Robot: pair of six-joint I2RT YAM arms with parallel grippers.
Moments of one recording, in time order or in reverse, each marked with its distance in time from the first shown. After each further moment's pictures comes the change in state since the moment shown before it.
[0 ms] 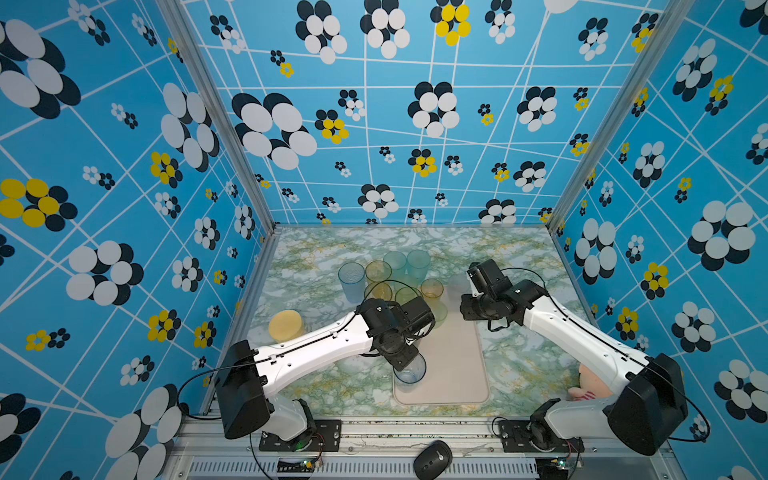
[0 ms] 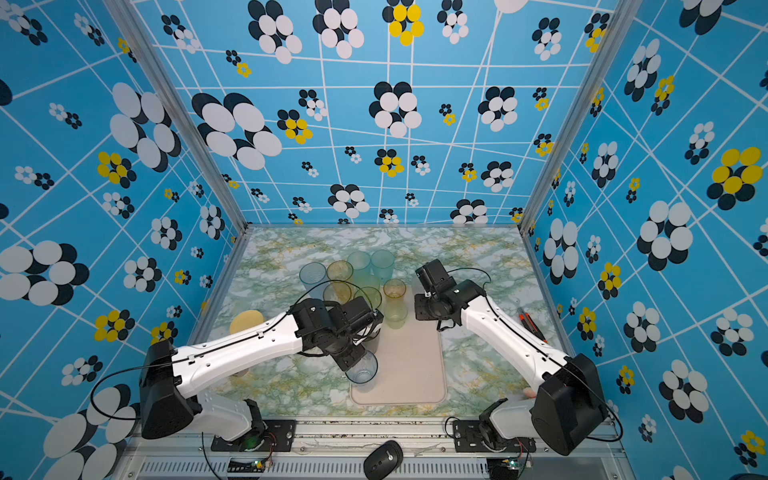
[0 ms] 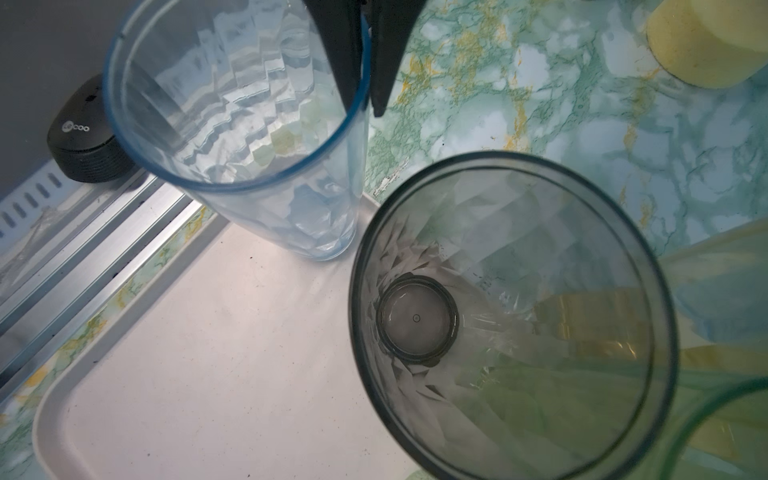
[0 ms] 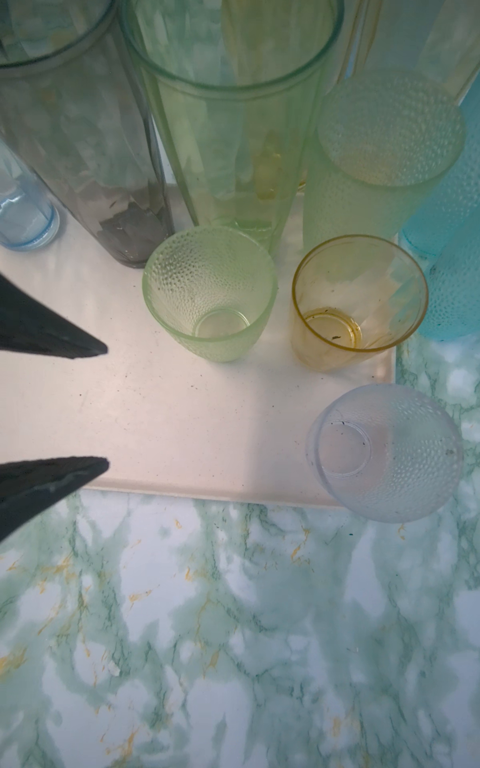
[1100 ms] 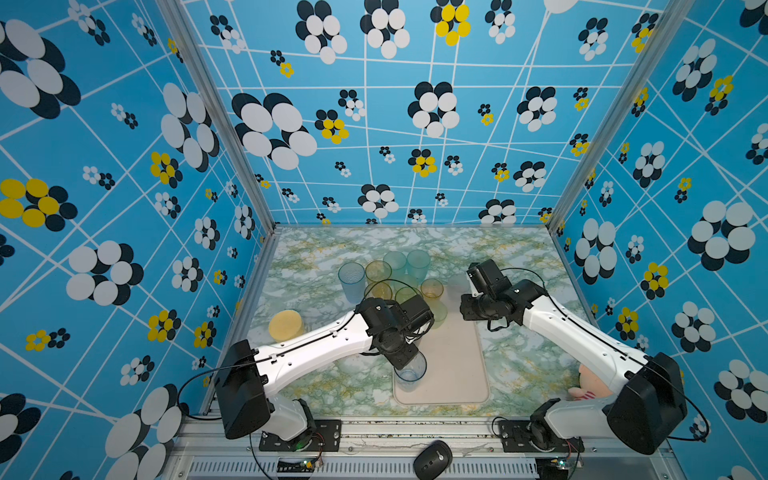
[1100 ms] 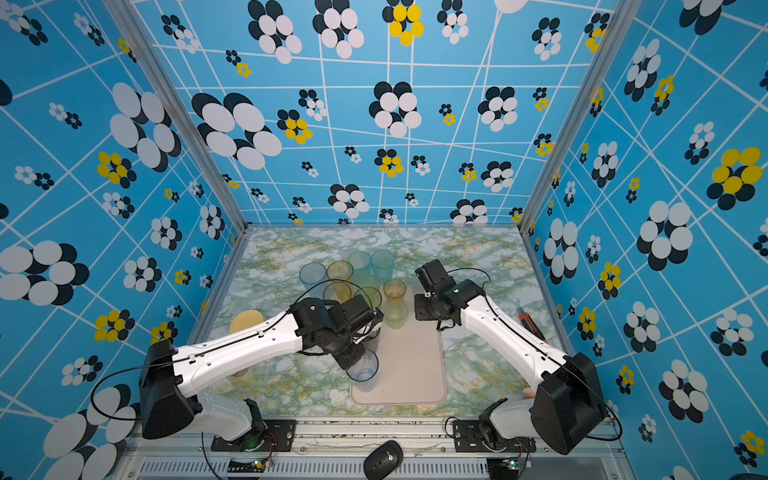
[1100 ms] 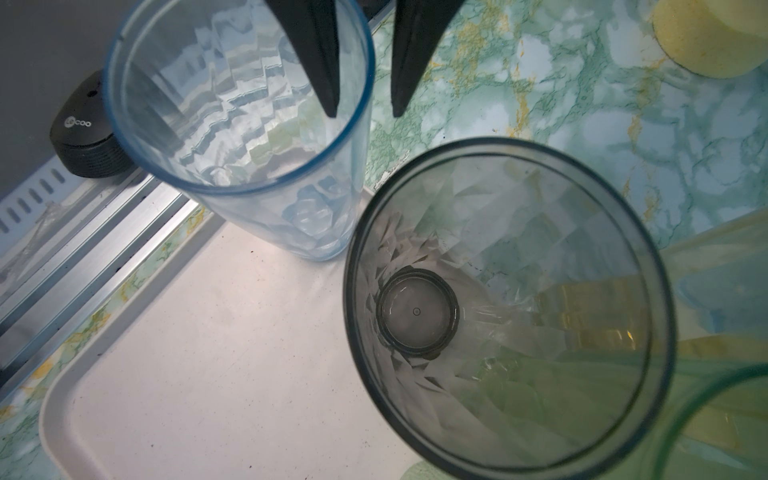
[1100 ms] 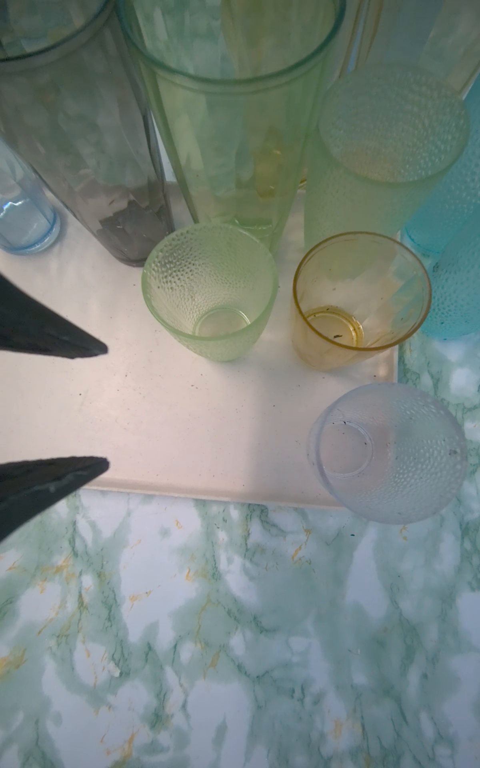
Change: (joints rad) left arm 0.011 0.000 -0.007 0.014 0.010 0.009; right arm 0.000 0.002 0.000 0.000 0.000 0.000
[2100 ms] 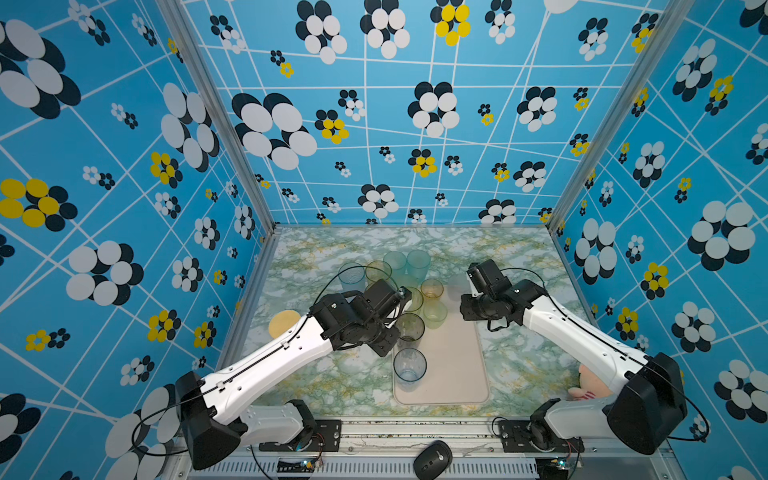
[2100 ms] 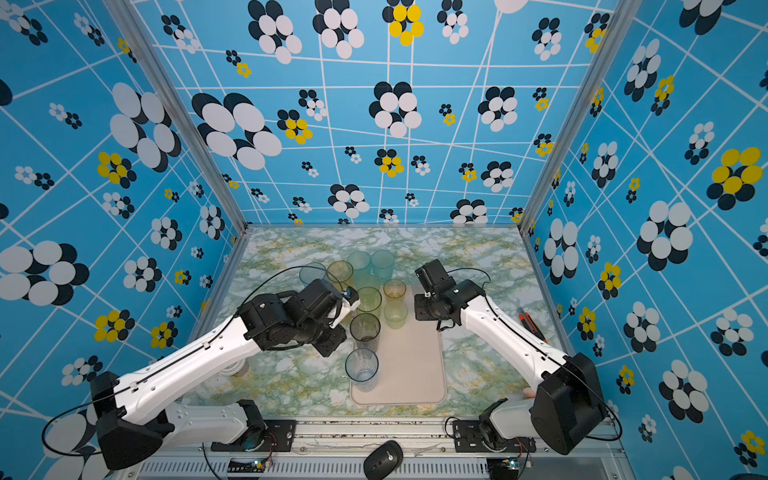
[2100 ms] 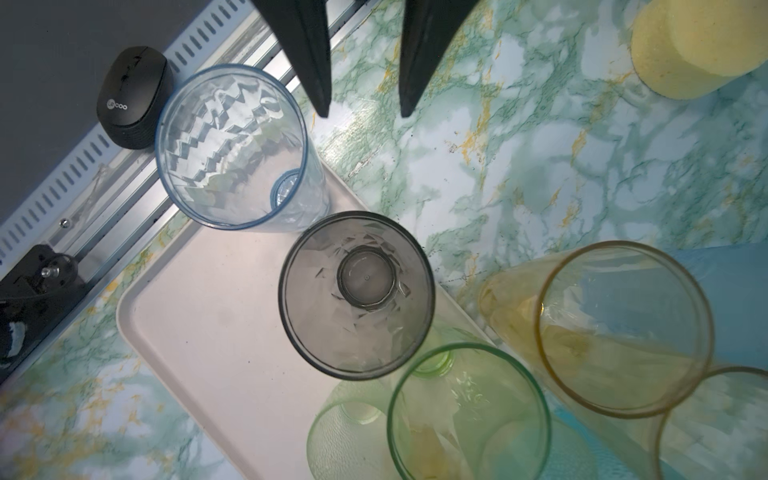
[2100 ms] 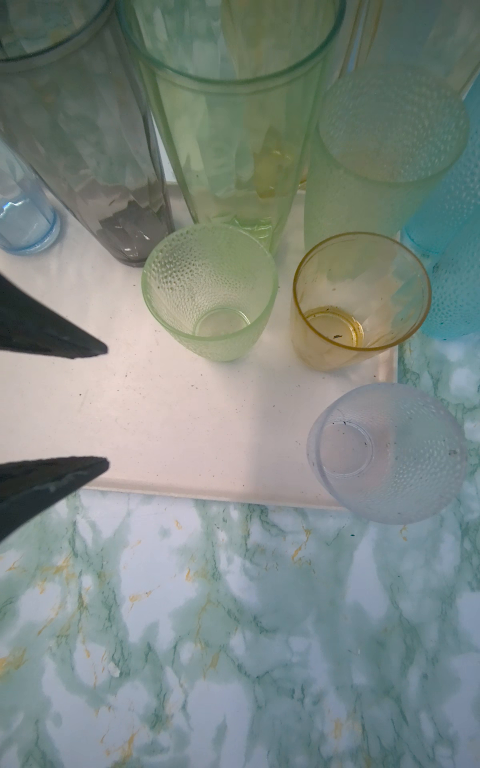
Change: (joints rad) left arm 0.161 -0.246 -0.016 0.025 0.013 0.010; right arm 0.000 0.000 0.000 0.000 0.000 0.000
